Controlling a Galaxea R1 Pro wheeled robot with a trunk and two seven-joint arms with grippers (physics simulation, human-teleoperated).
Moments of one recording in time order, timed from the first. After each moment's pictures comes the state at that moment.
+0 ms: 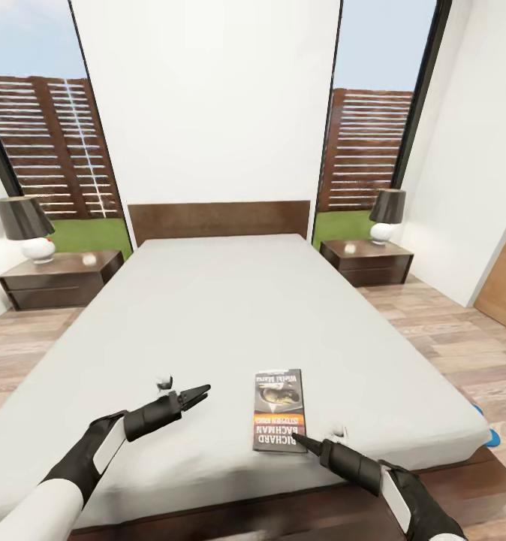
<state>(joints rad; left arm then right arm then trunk) -0.62 0.13 0.04 -0.58 0.48 0.55 -1.20 -0.47 -0.05 -0.24 -0.56 -0.20 0.37 1.18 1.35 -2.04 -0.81</state>
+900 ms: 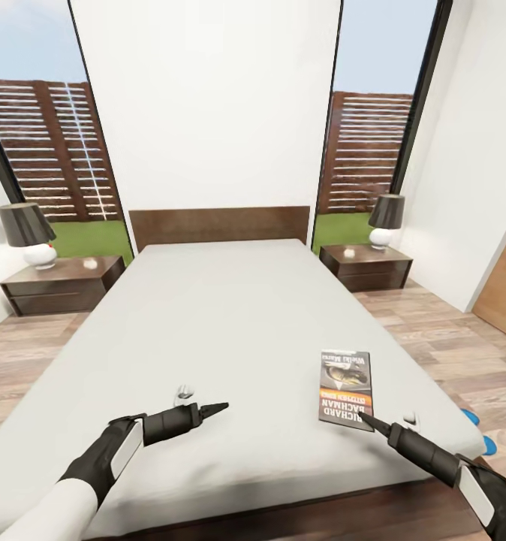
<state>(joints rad) -0.62 0.08 -0.04 -0.58 0.37 0.49 -1.02 -0.47 -0.32 -0.23 -0.57 -0.44 0.34 1.18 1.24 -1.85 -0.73</state>
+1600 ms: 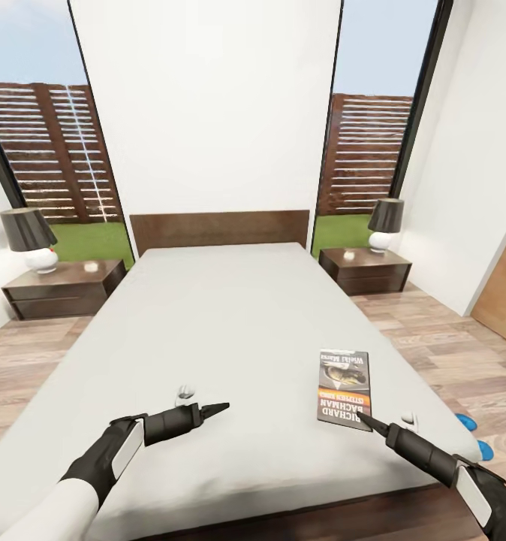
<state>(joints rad) -0.62 0.08 -0.04 -0.58 0.37 0.49 -1.02 -0.47 -0.31 -0.23 -0.57 -0.43 0.33 1.17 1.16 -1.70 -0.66</state>
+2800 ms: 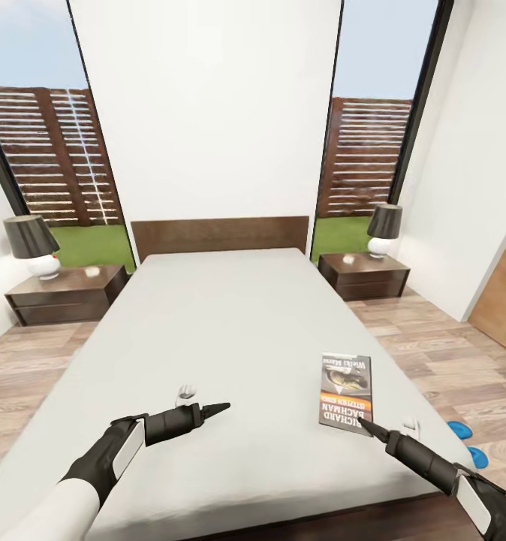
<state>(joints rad) -0.62 0.07 -0.04 -0.58 0.37 0.48 -1.02 -0.47 -0.31 -0.23 -0.50 -0.43 0.20 1.17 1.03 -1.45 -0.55</state>
